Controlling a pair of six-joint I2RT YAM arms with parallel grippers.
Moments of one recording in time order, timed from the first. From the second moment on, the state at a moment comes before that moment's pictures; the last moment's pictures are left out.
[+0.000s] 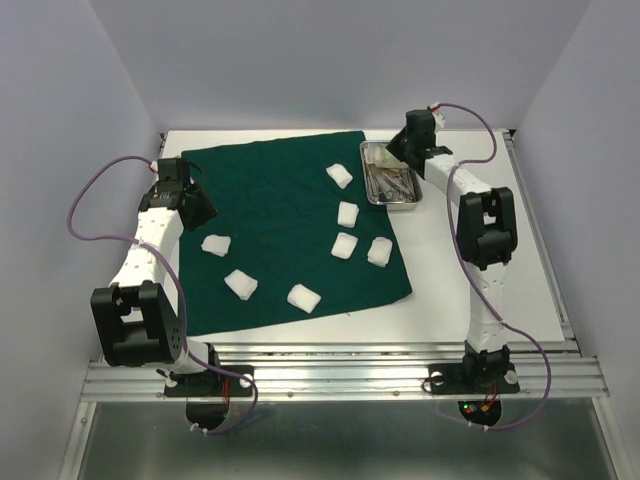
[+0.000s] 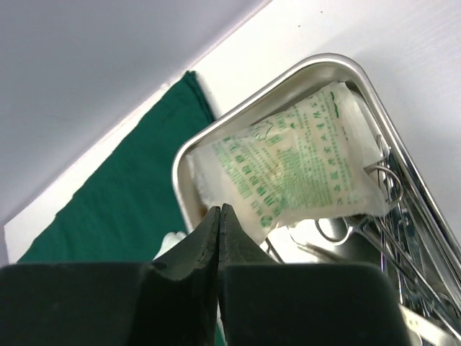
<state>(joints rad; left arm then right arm) 0.07 1.43 1.14 -0.62 -0.02 -0.47 0.21 2.29 1.89 -0.10 0.14 0.82</state>
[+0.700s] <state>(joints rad) 0.07 1.35 1.14 -0.62 -0.02 -0.47 0.31 1.70 1.31 -0.18 0.03 0.62</state>
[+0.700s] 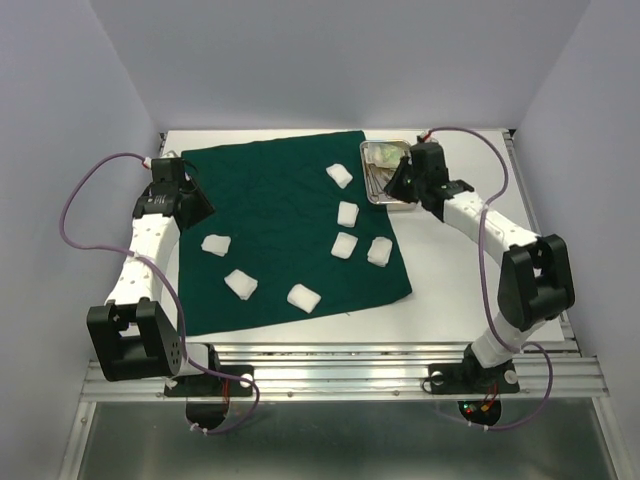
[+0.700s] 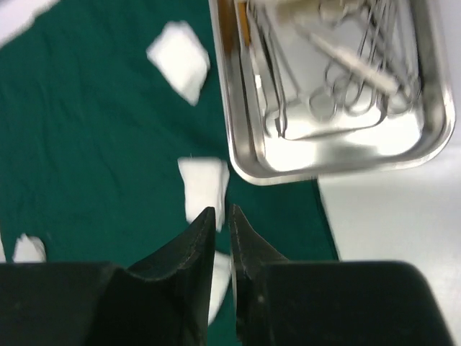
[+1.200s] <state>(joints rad) 0.07 1.35 1.11 -0.61 -0.02 -0.47 0.46 1.63 1.08 -0.29 -0.09 0.61</state>
